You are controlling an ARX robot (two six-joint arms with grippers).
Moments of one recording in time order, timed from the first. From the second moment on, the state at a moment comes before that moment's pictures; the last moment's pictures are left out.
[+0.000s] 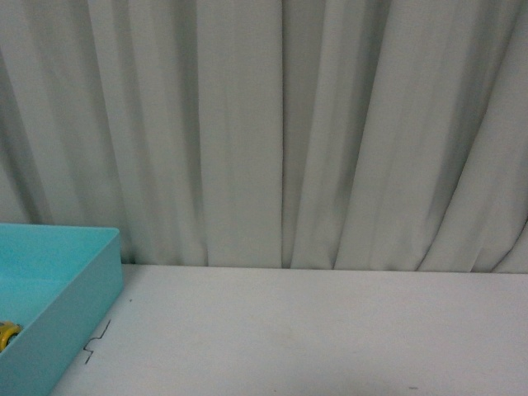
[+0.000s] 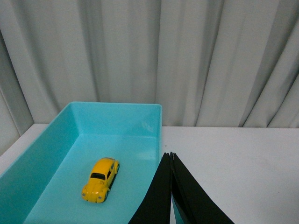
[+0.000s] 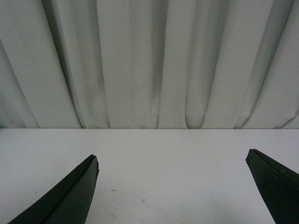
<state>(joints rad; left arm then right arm) 0.00 0.01 0.01 0.00 0.00 0.00 0.00 0.00 0.01 0.00 0.00 -0.01</state>
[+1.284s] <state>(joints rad) 0.00 0.01 0.01 0.00 0.00 0.00 0.00 0.00 0.01 0.00 0.00 -0.01</state>
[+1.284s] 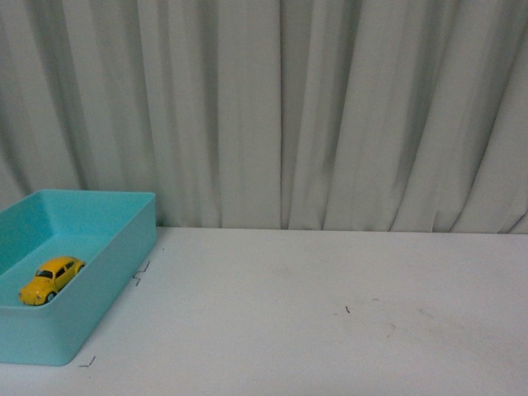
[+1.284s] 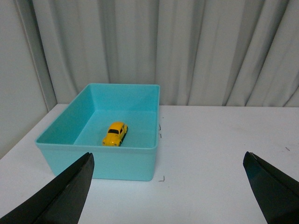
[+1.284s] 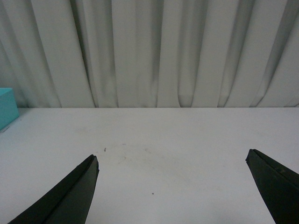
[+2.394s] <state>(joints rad) 0.00 0.01 0.01 0.00 0.00 0.00 0.00 0.00 0.01 0.00 0.00 -0.01</state>
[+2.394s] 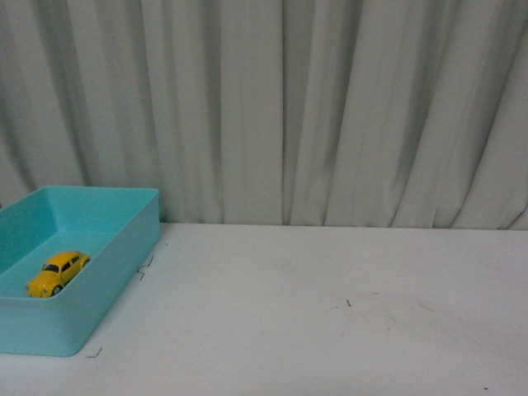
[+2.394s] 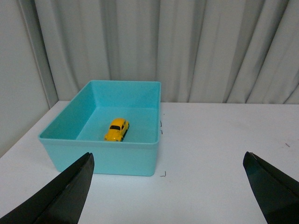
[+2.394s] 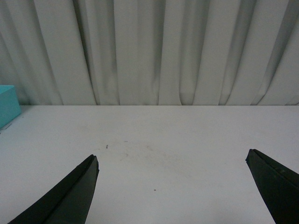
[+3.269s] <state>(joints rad) 0.00 0.01 0.01 0.00 0.00 0.00 0.00 0.00 0.01 0.00 0.00 -0.01</state>
